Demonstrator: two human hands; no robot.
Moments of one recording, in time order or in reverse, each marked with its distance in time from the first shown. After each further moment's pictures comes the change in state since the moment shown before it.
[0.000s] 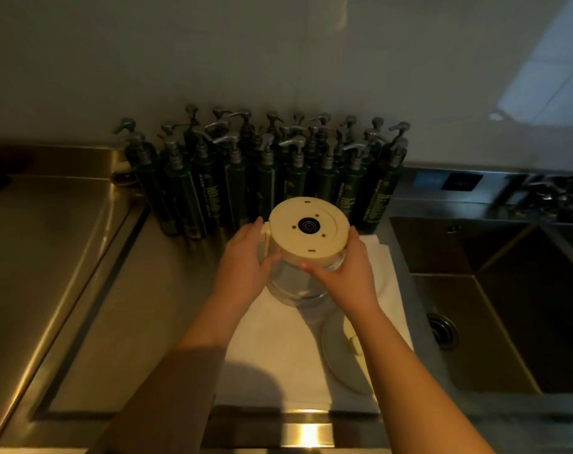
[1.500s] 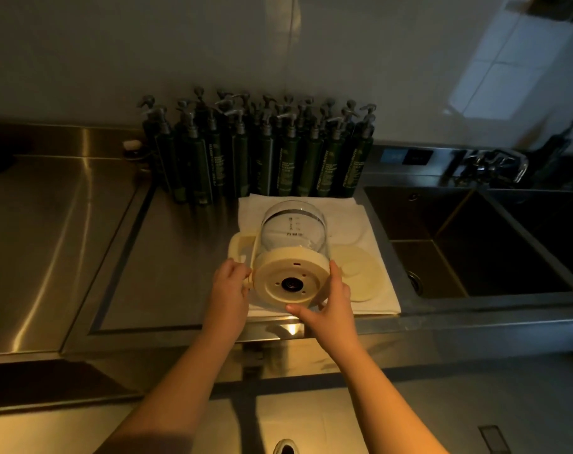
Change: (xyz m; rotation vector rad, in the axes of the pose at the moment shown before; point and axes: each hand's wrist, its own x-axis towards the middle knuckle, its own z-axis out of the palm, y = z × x) left_hand -0.180 -0.066 -0.018 -0.034 0.040 0.092; right_hand -0.222 -0.023 0.017 0.054 -0.092 0.203
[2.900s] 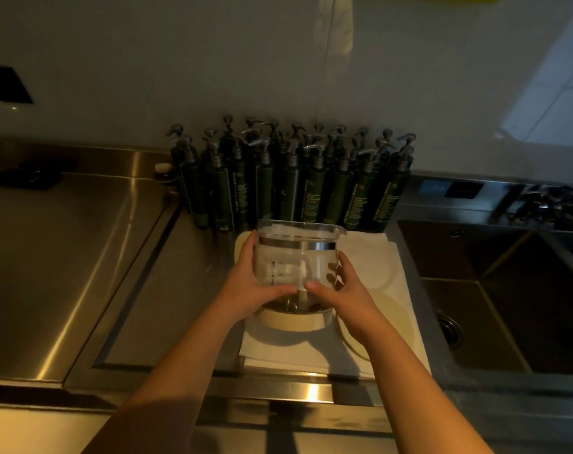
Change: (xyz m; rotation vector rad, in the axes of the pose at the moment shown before) left_hand 0.097 0.035 -0.027 -0.531 -0.216 -0.186; right_hand 0.125 -0.033 -0.029 0.297 -0.297 0.032
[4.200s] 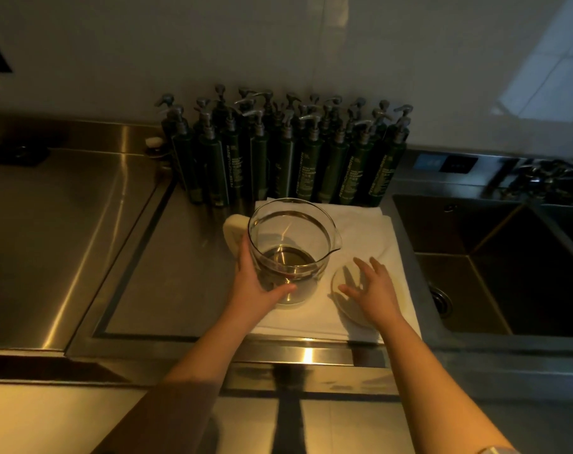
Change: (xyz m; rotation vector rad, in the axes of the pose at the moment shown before) left_hand -0.034 -0.047 0.040 -0.043 0.137 -0.013; right_hand -0.009 0.073 -0.047 -0.676 0.250 0.039
